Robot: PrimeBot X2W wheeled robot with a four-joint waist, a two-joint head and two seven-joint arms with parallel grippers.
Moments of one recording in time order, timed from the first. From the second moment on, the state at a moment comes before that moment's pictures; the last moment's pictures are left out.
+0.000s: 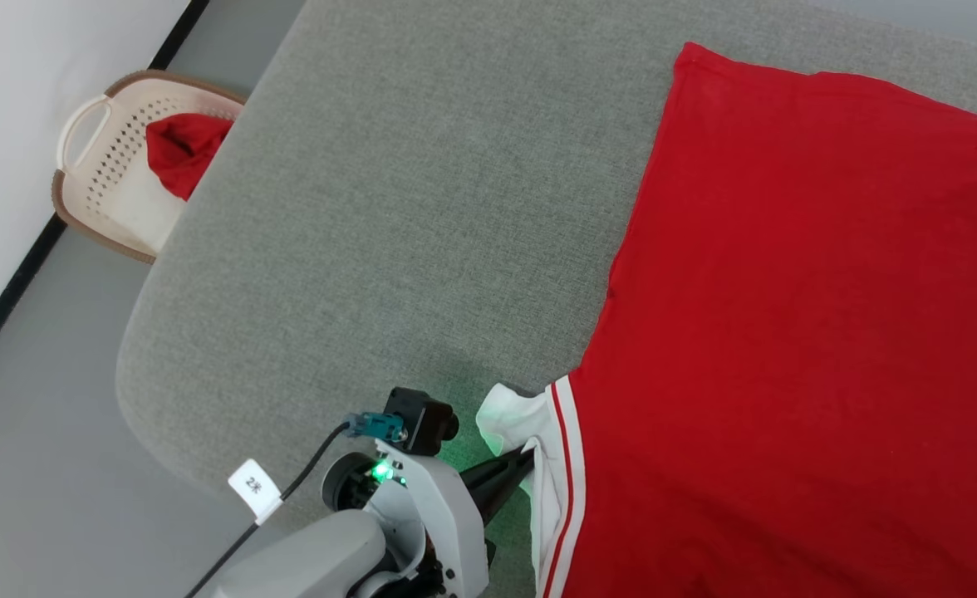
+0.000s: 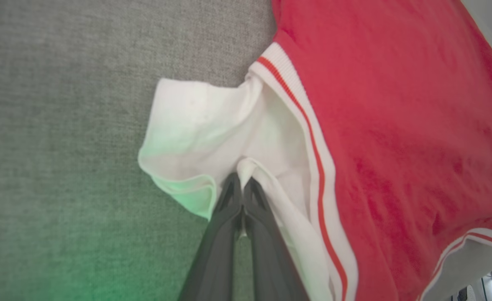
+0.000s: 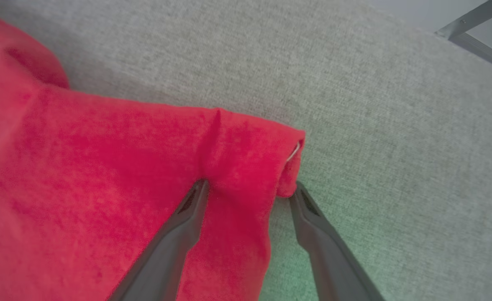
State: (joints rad) left arm -0.66 0.42 -1.21 0.41 -1.20 -0.02 -0.09; right arm -1.12 -0.62 0.38 1.05 0.53 0.13 0.78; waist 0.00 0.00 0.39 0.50
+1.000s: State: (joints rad) left arm -0.59 0.50 -1.19 0.45 -1.24 0.00 -0.11; right arm -0.92 -0.65 0.45 0.65 0.78 0.13 0.73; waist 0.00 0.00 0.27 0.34
